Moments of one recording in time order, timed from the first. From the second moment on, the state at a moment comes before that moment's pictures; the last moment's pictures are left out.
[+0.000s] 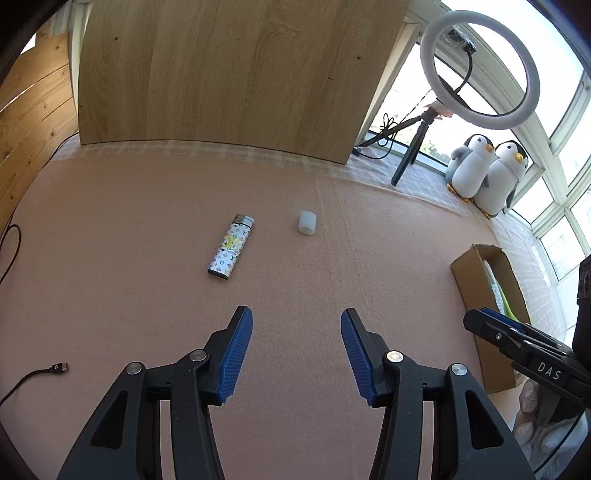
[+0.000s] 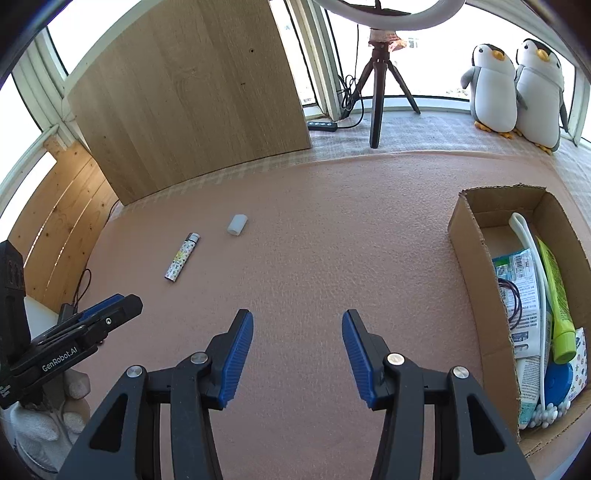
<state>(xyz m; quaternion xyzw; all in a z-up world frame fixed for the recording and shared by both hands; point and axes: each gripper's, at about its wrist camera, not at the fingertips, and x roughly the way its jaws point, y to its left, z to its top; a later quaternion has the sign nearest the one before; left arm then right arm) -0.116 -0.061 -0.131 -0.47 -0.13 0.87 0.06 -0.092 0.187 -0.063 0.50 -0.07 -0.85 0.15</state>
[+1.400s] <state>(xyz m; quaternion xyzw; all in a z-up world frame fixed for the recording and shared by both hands) -0.244 -0.097 -0.222 -0.53 -0.08 0.84 0.06 -0.260 0.076 -0.137 0.60 -0.10 -0.77 0.17</state>
